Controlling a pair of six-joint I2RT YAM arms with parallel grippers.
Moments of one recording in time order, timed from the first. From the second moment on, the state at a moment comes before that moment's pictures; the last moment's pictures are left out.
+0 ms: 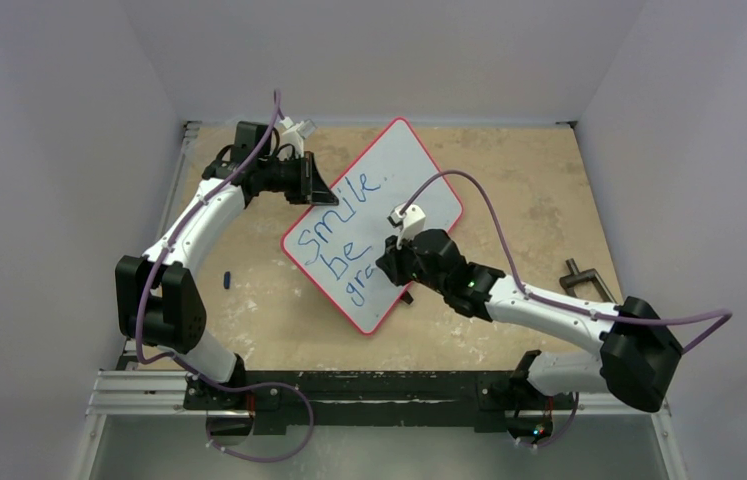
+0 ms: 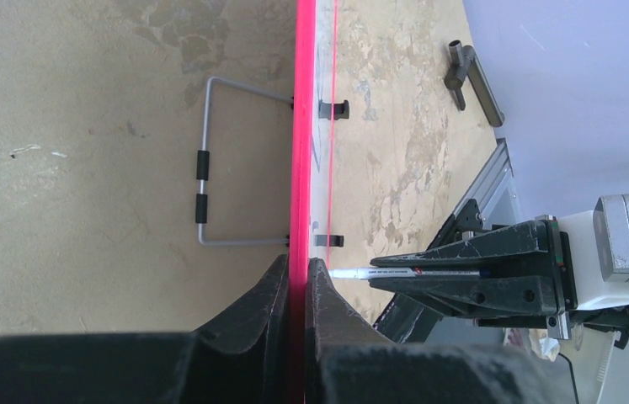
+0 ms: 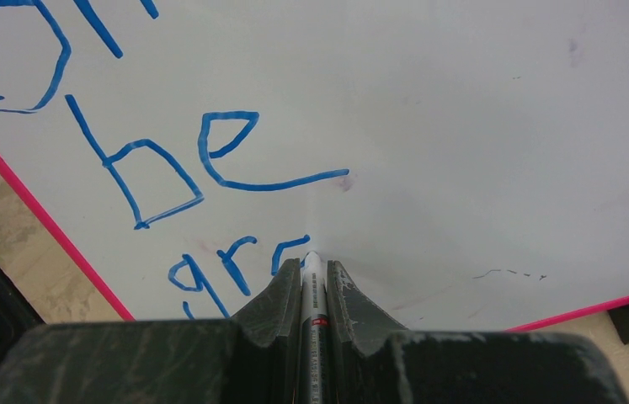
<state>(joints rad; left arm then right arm) -0.21 1.59 1.36 -0.54 0.77 -0.29 0.90 1.26 0.73 0.09 0.14 0.31</state>
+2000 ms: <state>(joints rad) -0.21 1.59 1.36 -0.55 0.77 -0.30 0.90 1.17 0.75 0.01 0.15 0.31</state>
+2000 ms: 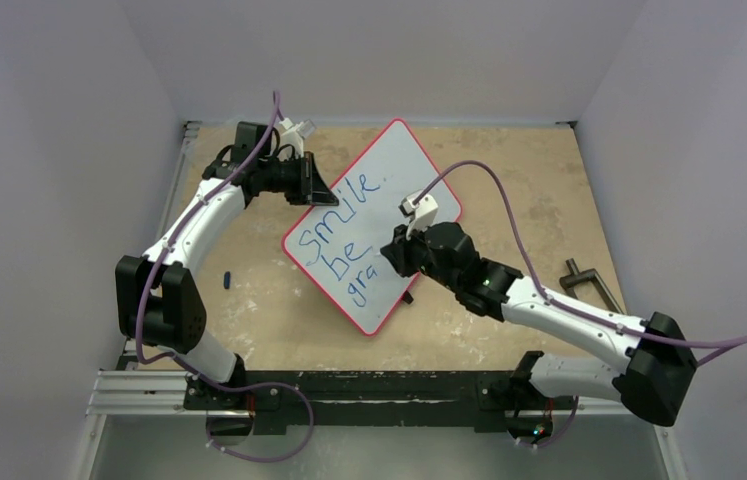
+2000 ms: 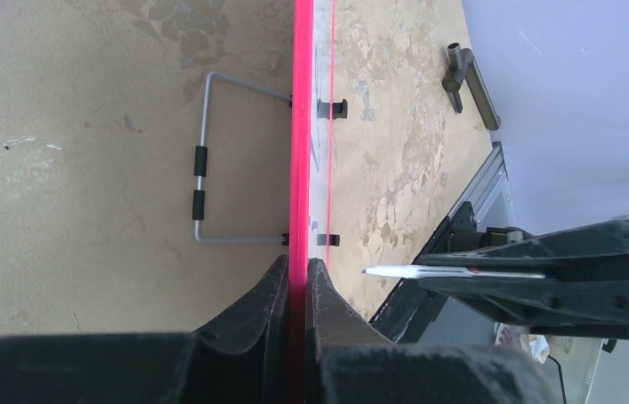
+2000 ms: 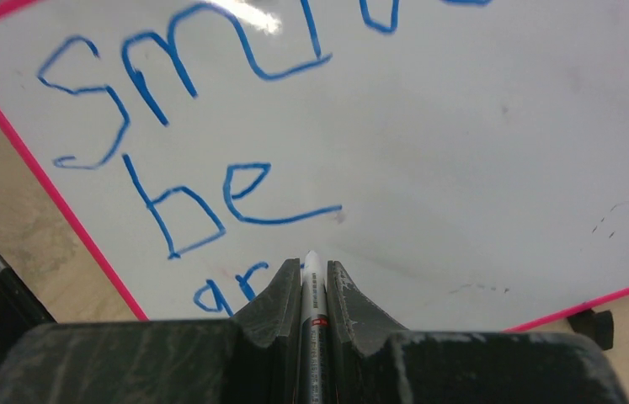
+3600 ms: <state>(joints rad) -0.21 1.59 1.36 -0.54 0.77 -0.30 0.87 1.24 0.68 0.17 0.12 0.29</state>
